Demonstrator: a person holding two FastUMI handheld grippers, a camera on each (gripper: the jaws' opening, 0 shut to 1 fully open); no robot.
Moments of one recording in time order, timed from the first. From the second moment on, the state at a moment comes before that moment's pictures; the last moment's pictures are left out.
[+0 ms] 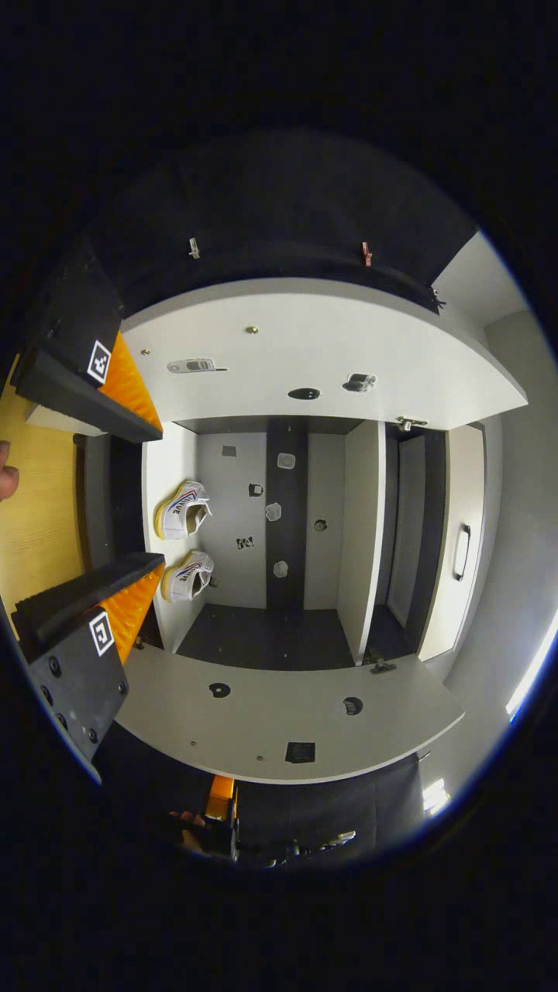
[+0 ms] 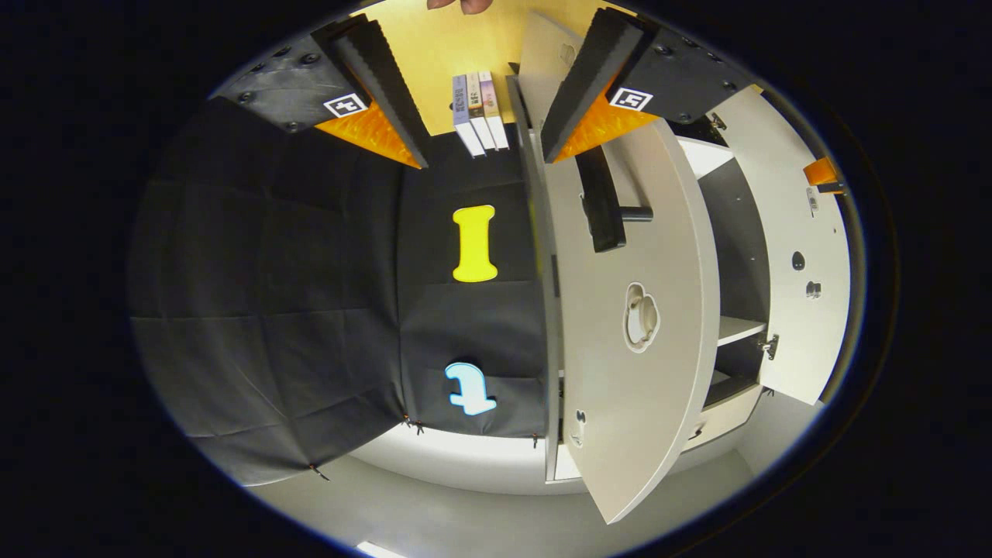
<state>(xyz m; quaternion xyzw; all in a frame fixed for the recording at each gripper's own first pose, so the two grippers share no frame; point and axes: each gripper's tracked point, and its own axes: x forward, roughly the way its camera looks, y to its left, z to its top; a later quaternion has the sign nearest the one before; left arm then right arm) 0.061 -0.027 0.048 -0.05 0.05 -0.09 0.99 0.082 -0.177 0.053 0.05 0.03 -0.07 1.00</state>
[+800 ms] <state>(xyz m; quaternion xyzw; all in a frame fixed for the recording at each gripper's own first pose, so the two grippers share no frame) 0.025 0.085 0.052 -0.07 0.03 -0.02 1.00 0.094 -0.002 0.034 0.07 0.05 0.08 0.99</state>
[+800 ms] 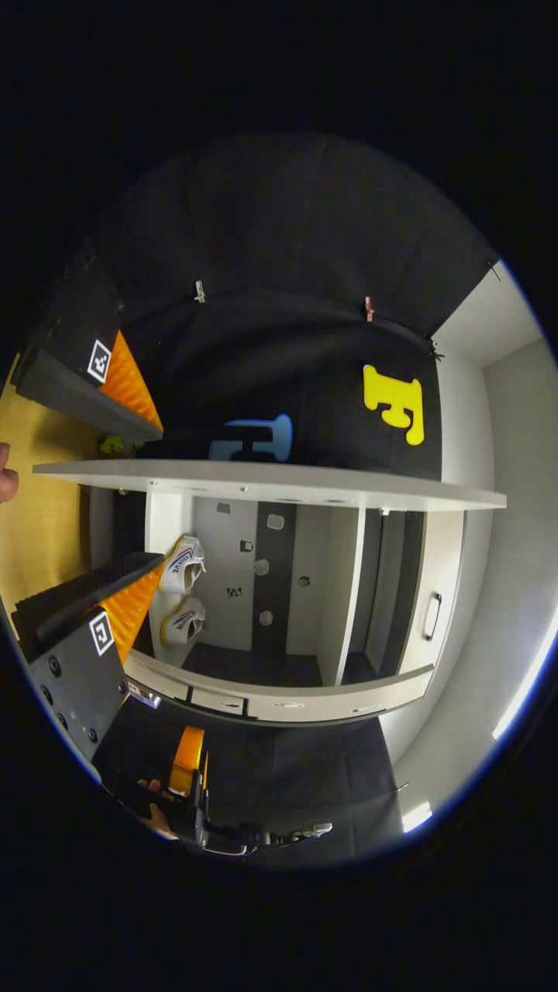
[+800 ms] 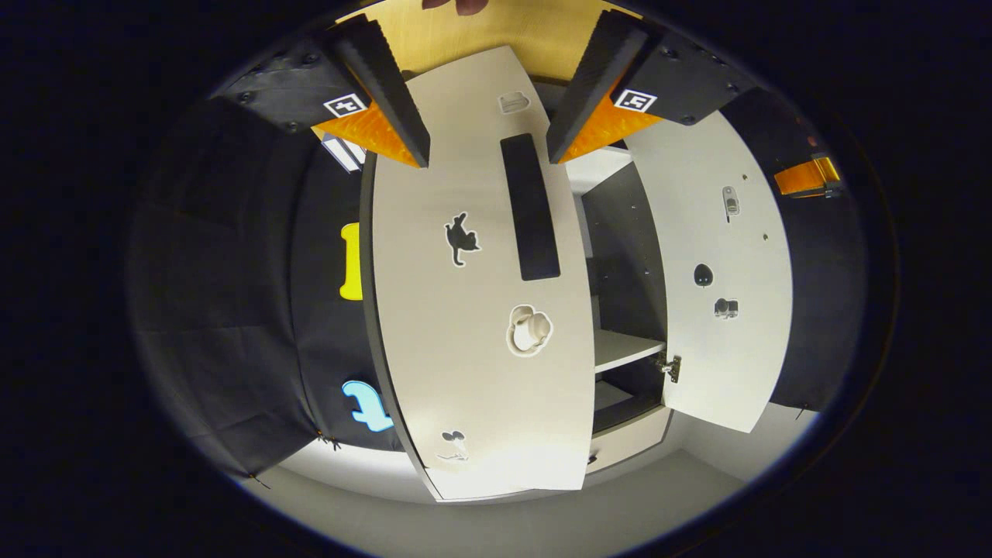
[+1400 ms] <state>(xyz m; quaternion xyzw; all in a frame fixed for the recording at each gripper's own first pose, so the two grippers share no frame) 0.079 0.191 0.040 -0.07 0.05 0.06 0.99 0.078 -0.012 0.036 0.08 0.05 0.06 0.99</state>
